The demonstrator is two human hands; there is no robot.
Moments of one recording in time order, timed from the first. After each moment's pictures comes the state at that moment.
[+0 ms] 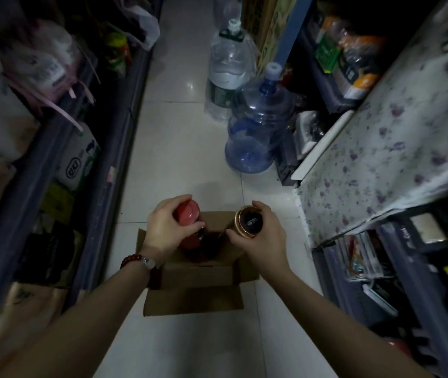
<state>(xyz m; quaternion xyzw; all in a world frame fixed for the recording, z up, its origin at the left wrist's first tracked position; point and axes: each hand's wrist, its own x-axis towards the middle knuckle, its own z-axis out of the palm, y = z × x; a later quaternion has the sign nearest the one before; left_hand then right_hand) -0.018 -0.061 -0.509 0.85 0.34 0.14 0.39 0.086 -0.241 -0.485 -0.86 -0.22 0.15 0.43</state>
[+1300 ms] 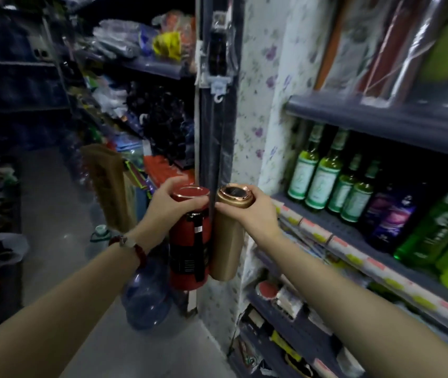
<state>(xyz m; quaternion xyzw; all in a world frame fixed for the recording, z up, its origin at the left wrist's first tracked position) 0.195 -0.199 0.135 0.74 0.02 0.11 0.66 0.204 -0.389 0.129 -0.79 -0.08 -0.11 0.60</state>
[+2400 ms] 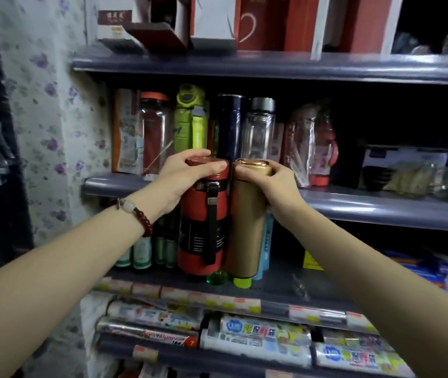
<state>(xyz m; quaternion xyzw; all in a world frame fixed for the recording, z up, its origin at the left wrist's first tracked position) 0.156 -0.496 0.346 0.61 -0.39 -0.07 0.69 0.035 -0.645 0.334 -0.70 0.06 -0.41 0.58</state>
